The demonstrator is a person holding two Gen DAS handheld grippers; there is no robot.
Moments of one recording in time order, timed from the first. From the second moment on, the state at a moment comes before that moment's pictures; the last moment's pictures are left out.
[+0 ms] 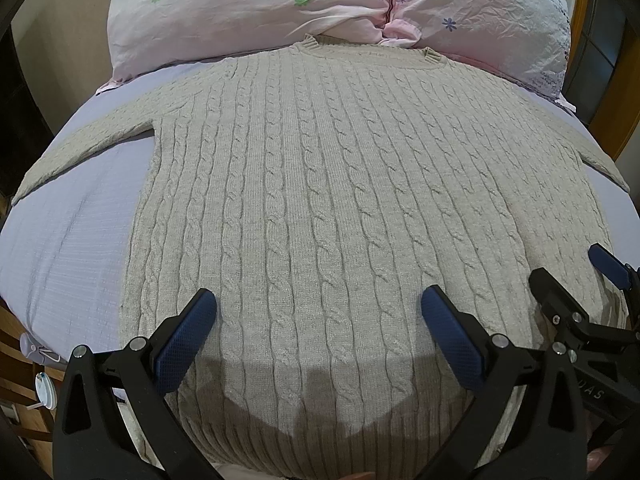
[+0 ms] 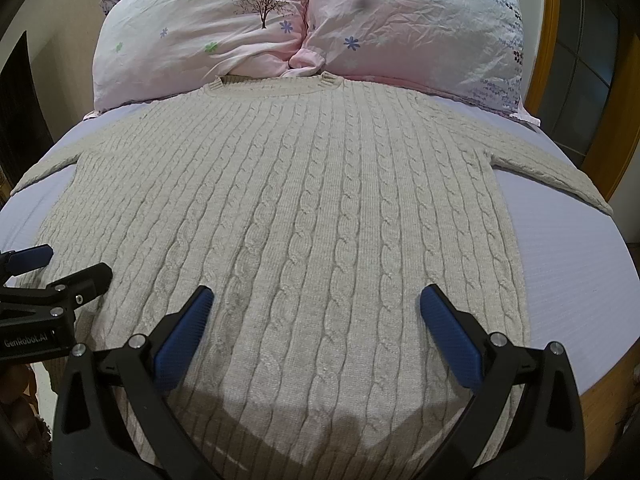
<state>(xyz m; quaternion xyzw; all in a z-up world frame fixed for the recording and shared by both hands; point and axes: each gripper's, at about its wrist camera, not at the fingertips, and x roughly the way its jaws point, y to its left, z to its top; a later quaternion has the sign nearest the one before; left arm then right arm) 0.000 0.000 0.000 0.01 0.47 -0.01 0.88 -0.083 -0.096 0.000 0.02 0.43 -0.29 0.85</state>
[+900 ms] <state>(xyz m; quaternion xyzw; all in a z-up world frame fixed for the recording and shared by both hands) 0.000 0.000 0.000 0.01 0.47 -0.01 0.88 -0.083 -0.095 0.000 0.02 0.43 -0.29 0.85</state>
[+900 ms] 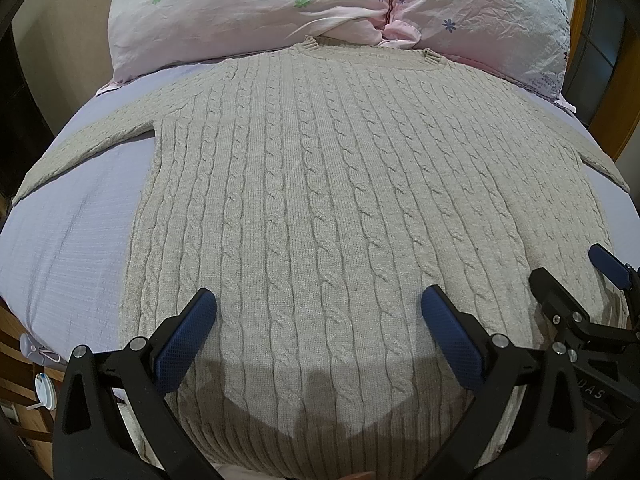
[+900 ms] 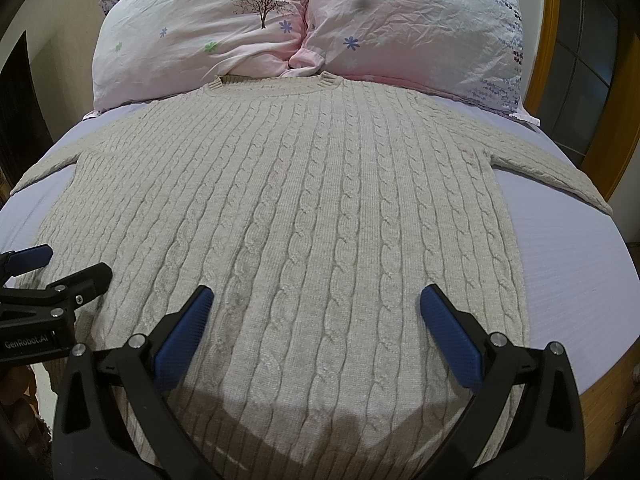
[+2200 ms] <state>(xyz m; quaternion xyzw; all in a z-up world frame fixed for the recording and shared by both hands) 0.008 0.001 0.002 0.03 0.48 -0.02 0.88 -0.086 -0.096 -0.001 0.00 0.41 -0.26 0.87</state>
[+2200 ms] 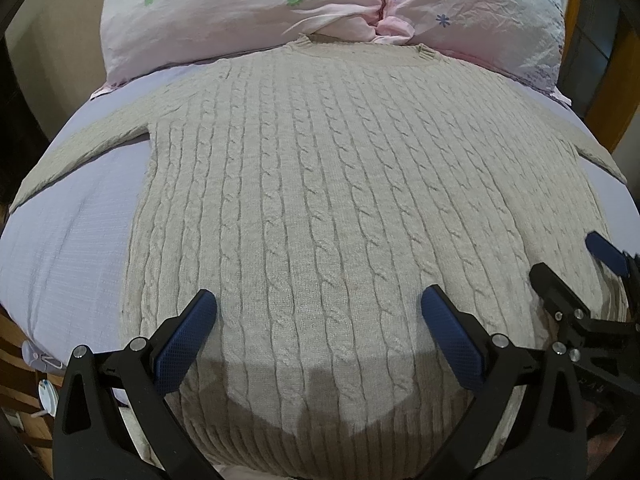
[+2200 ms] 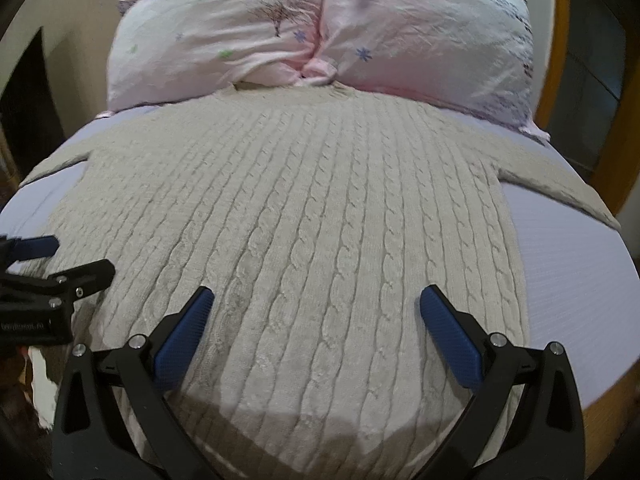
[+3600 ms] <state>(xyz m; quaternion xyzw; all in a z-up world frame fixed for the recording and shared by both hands) 0.033 0.315 0.026 -0.41 0.22 0.11 0.88 0.014 -0.205 0.129 0.05 0.25 -0.15 0.95</state>
